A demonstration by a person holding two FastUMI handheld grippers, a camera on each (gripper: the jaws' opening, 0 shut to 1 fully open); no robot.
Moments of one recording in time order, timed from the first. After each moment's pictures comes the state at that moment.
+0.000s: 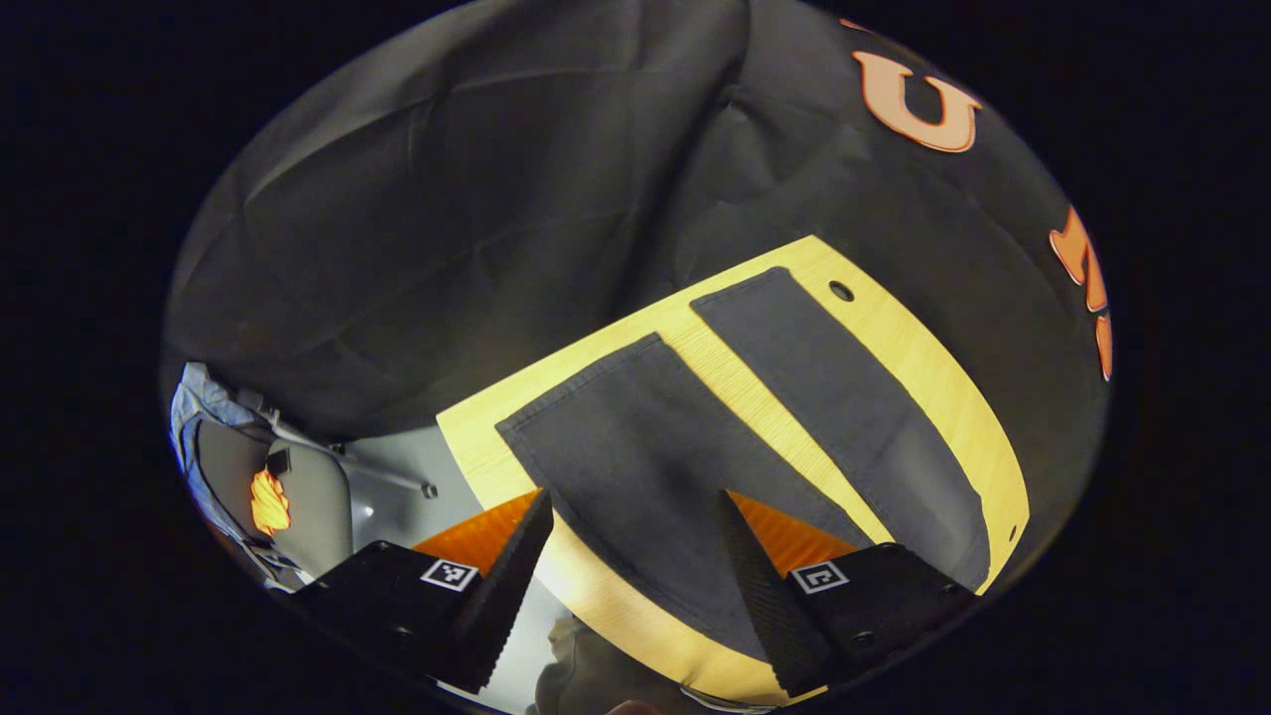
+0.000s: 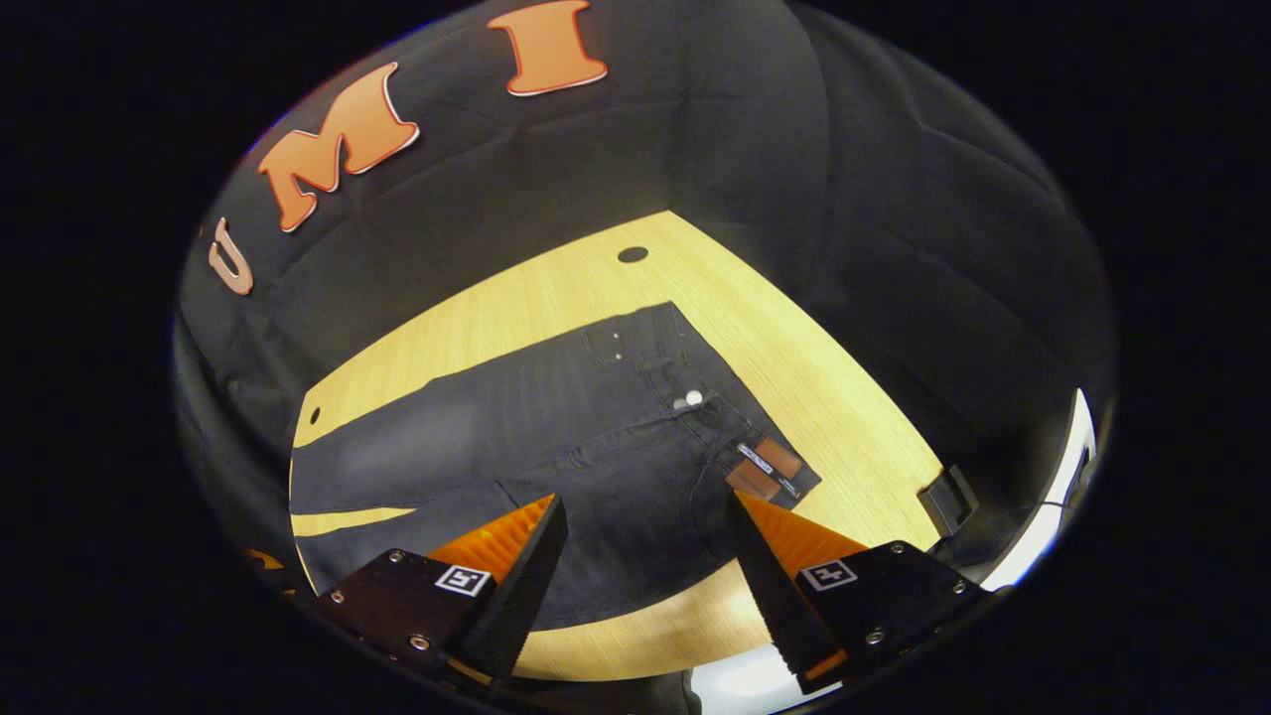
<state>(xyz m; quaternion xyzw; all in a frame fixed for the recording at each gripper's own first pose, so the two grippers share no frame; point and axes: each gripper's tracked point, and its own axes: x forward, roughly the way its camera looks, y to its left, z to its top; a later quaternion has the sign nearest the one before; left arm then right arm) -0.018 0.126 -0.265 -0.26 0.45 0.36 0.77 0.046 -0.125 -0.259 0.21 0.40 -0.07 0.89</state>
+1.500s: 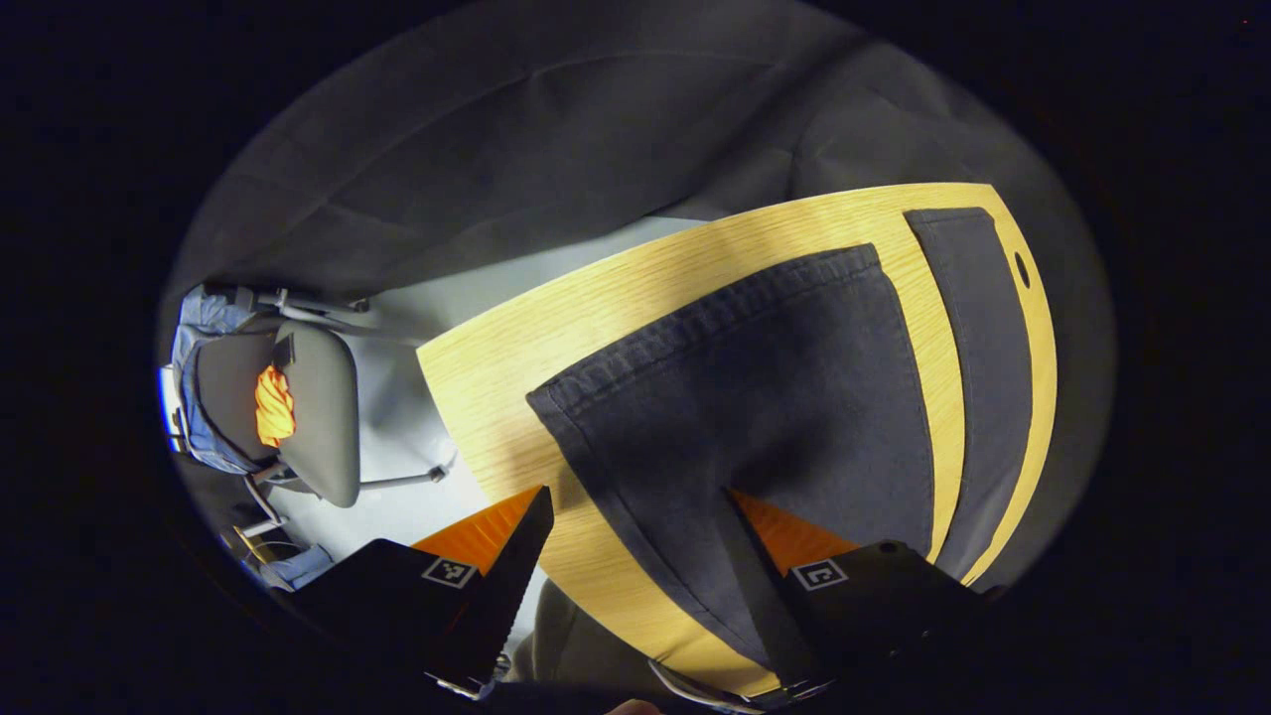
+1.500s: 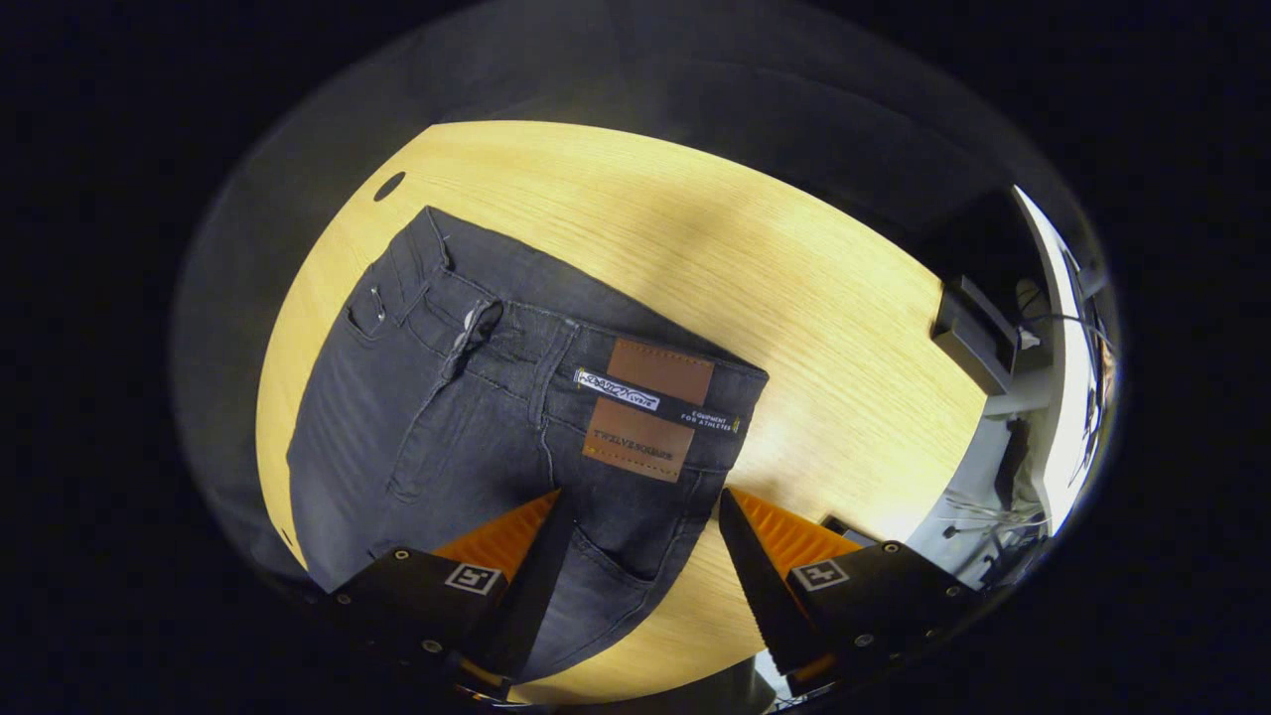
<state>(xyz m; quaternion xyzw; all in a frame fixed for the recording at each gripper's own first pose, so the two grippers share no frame) -0.026 0.177 -0.381 -0.39 0.62 0.38 0.56 0.044 -0.154 -0.392 0.35 0.56 -0.23 0.72</state>
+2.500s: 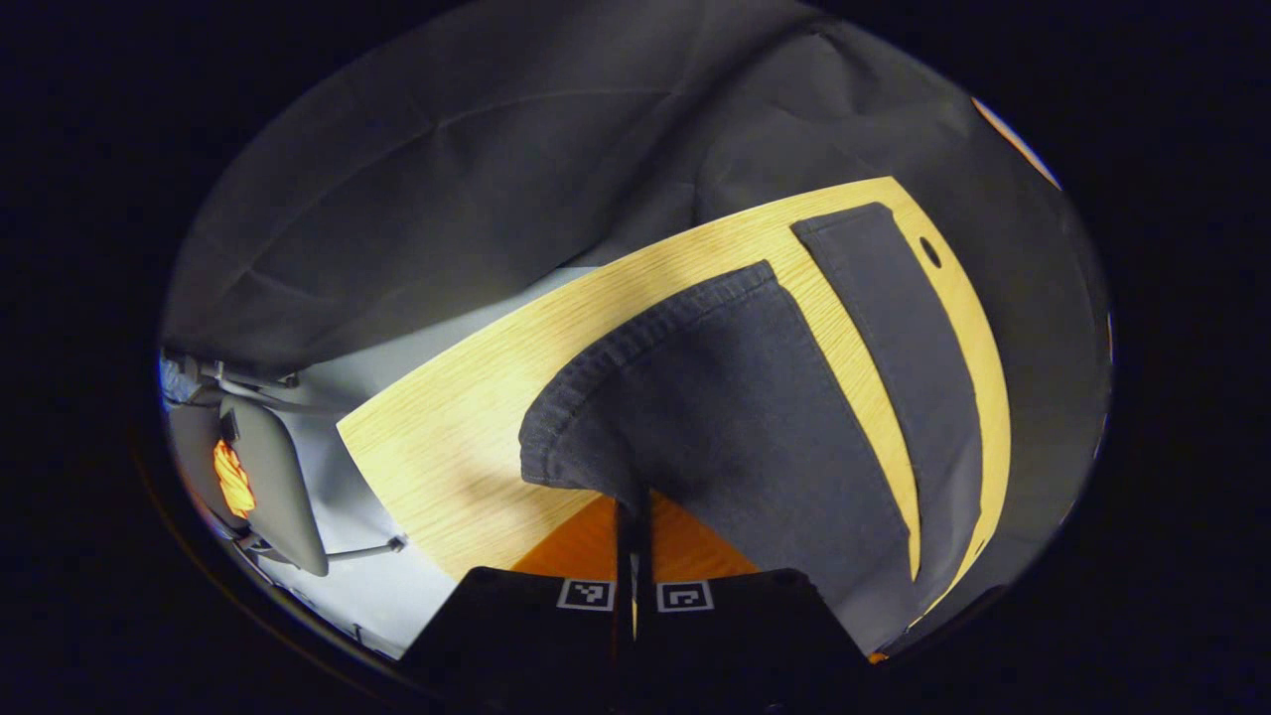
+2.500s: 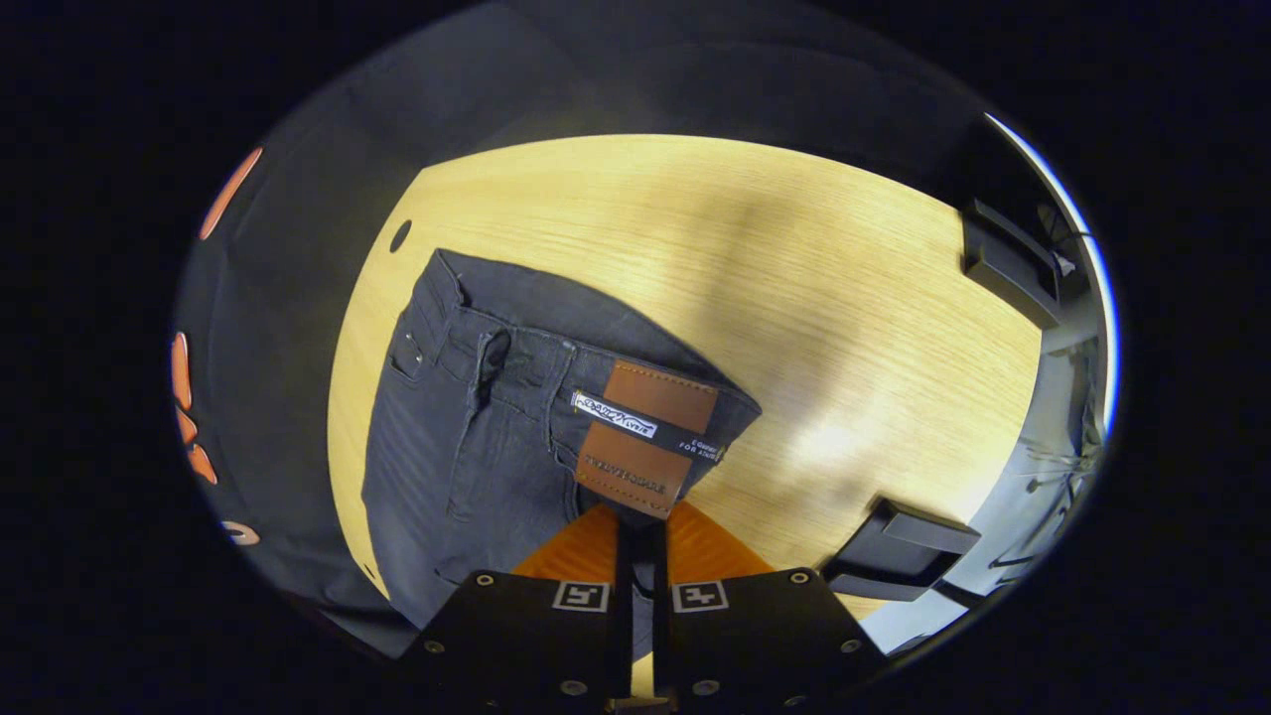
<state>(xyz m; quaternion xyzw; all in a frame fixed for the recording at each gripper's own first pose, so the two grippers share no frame) 0.029 0.181 -0.376 -0.37 0.54 0.28 0.70 0.060 -0.143 -0.380 0.49 0.47 -0.19 0.70</state>
